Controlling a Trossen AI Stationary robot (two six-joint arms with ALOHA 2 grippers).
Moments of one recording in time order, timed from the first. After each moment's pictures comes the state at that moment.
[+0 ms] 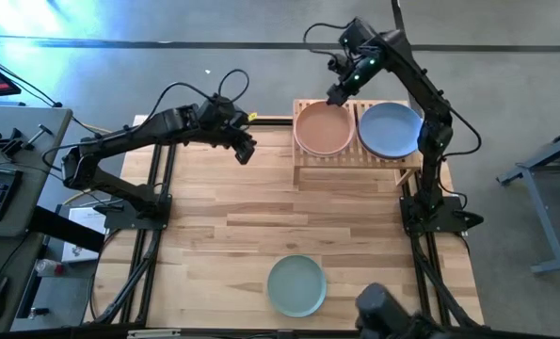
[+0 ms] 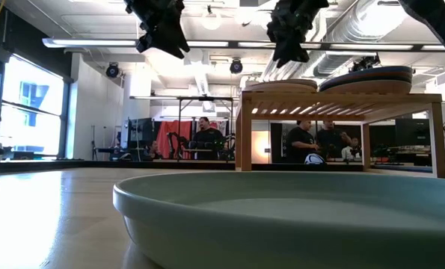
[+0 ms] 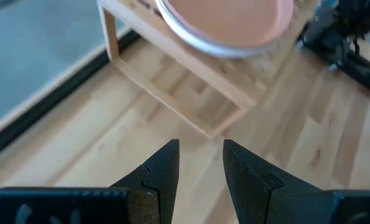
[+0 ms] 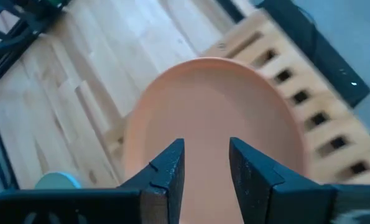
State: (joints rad) left arm 0.37 1.34 1.32 -0.73 -0.03 -0.30; right arm -0.82 1.97 2.36 -1.57 -0.43 -0.10
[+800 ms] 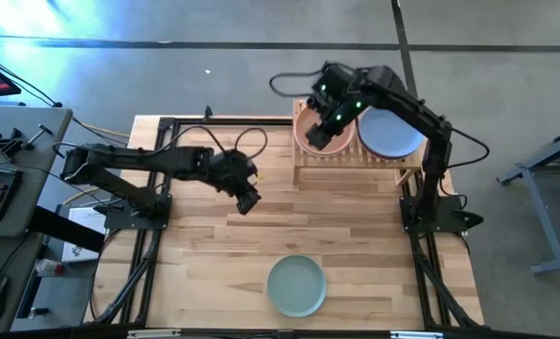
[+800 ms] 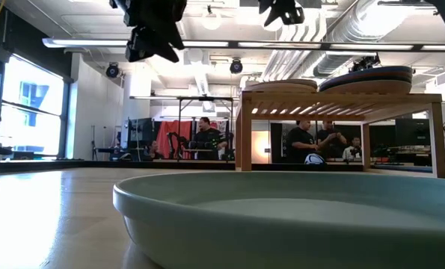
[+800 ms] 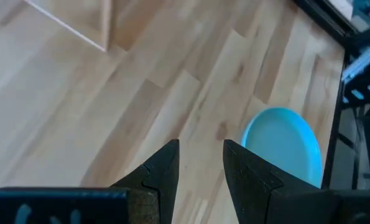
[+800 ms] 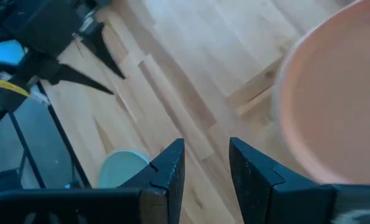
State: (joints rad) left arm 0.03 1.35 1.13 -0.63 0.05 -0.57; right arm -0.37 1.87 2.36 -1.57 -0.29 0.36
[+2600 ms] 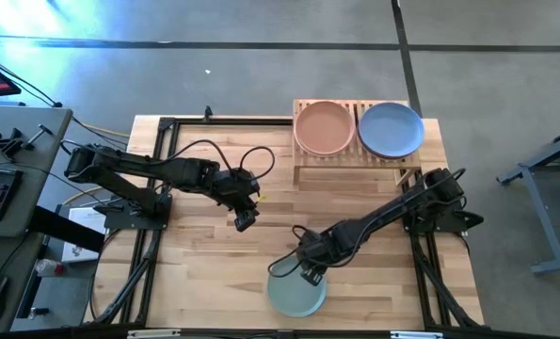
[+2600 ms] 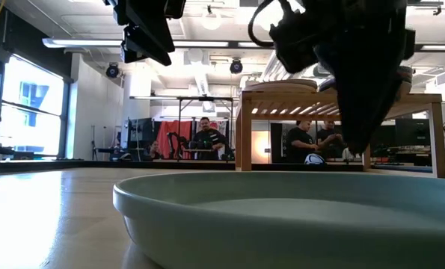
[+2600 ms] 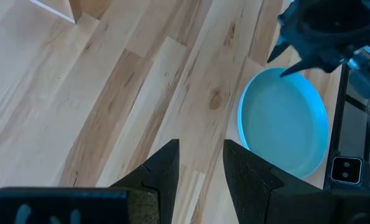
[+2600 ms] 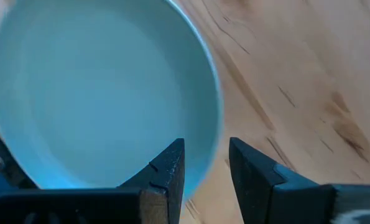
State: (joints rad) left arm -0.08 1.39 1.13 -0.66 0.04 -0.55; right arm 0.43 1.87 1.30 -0.71 -0.04 1.04
